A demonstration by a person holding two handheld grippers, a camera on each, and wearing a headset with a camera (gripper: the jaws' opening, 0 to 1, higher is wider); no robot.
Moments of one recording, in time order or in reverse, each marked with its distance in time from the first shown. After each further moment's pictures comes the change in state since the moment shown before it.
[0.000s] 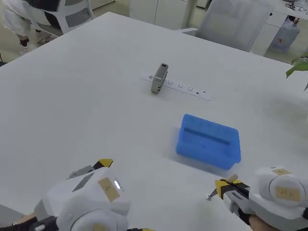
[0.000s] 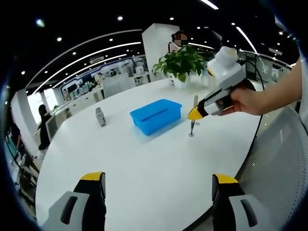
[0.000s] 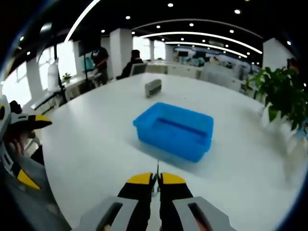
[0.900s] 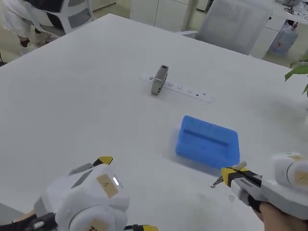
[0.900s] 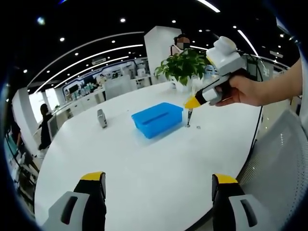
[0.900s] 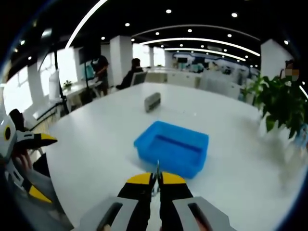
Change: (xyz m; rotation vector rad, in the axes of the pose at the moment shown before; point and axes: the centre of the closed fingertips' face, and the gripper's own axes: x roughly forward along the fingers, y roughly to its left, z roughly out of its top) left arm -0.002 0.003 0.004 -0.017 -0.025 0.007; right arm -0.020 -0.001 0.043 0.008 -0.072 0.008
